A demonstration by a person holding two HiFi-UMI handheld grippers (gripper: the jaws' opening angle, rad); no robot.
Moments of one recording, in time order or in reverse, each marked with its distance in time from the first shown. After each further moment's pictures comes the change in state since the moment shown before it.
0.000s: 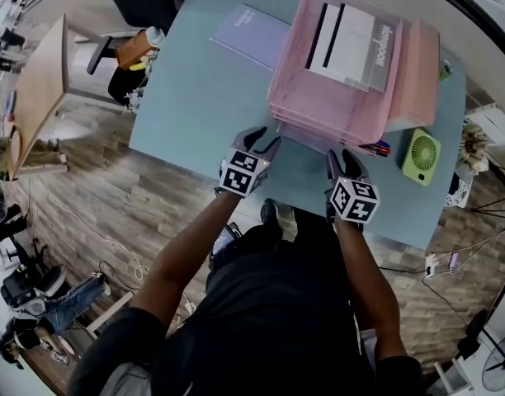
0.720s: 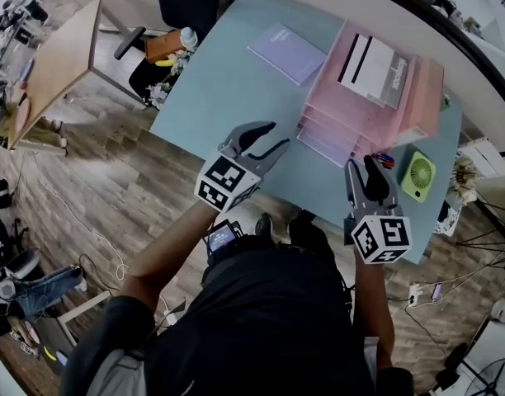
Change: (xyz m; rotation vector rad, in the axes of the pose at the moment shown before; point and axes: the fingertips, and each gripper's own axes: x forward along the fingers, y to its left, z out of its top) left arm -0.182 -0.021 0.107 0.161 -0.343 -0.065; right arm -0.150 0.141 0.130 -0.285 -0.341 0.216
